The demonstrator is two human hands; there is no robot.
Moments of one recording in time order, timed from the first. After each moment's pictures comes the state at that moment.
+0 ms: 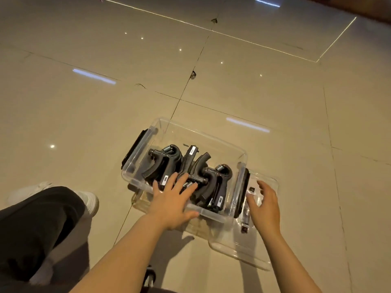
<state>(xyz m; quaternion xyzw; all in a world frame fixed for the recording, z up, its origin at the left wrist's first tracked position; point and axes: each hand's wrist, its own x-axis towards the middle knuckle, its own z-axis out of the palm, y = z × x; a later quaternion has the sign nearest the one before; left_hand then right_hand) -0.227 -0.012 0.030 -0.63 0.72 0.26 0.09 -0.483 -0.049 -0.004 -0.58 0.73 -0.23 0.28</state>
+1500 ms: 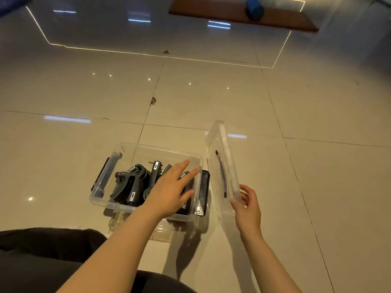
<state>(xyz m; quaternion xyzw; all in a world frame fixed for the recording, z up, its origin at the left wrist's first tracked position) -0.309 -0.043 0.089 -0.54 0.82 0.18 -0.12 -0.529 -0.002 0.049 -0.34 0.71 -0.44 0.43</state>
